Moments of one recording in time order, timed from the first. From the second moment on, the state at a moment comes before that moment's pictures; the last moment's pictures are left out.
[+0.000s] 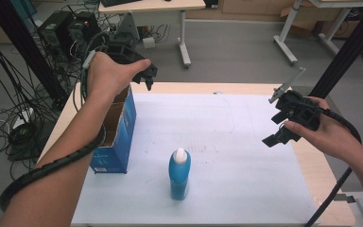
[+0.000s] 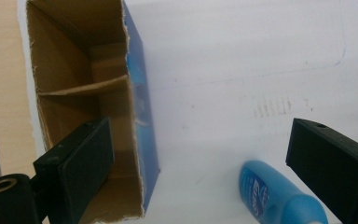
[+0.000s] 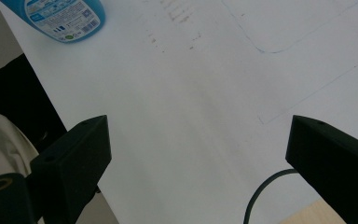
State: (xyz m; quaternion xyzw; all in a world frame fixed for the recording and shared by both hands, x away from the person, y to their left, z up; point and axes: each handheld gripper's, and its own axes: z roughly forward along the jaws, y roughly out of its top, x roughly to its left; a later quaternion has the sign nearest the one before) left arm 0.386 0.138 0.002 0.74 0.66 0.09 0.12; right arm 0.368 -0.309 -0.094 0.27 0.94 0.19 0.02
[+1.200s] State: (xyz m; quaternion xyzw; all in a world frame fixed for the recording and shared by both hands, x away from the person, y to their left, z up) left arm 0.302 0.060 -0.020 0.79 0.60 0.10 0.13; right arm 0.343 -0.305 -0.092 0.26 0.94 0.19 0.03
